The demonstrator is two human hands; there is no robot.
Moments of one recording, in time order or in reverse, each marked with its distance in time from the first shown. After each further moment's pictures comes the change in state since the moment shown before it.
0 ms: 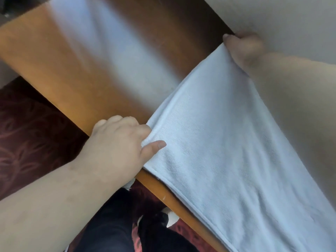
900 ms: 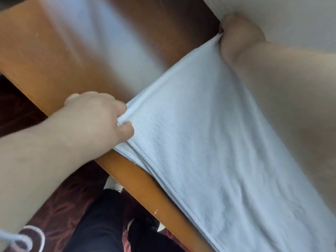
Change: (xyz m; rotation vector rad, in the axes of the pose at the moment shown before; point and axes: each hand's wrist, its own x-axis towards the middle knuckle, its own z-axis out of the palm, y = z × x) left_hand 0.051 -0.041 -0.022 0.022 -0.070 -0.114; right_hand 0.019 -0.043 0.001 -0.495 0.106 -0.309
